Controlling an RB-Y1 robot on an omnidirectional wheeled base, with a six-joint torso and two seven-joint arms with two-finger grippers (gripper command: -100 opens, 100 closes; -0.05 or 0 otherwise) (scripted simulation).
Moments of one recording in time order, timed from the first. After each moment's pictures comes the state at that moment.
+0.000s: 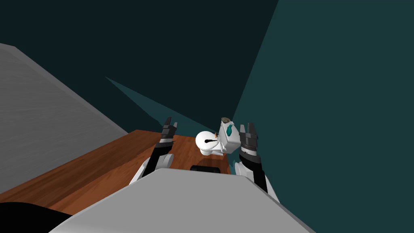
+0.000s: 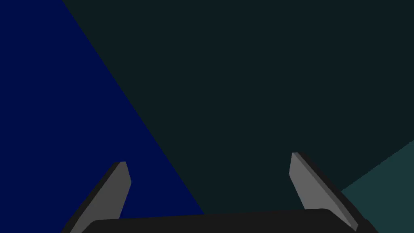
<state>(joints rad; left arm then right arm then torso) 0.48 0.01 0.07 -2.24 -0.10 -0.37 0.02 0.55 0.03 0.02 -2.27 0.05 -0.61 0.10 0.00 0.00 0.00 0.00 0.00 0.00</state>
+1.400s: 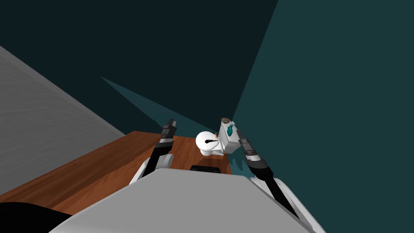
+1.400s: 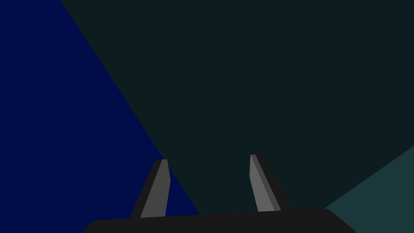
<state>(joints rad) 0.48 0.01 0.07 -2.24 -0.10 -0.37 0.02 0.66 -0.36 -0.02 -2.24 0.12 -0.48 0.13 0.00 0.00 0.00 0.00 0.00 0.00</state>
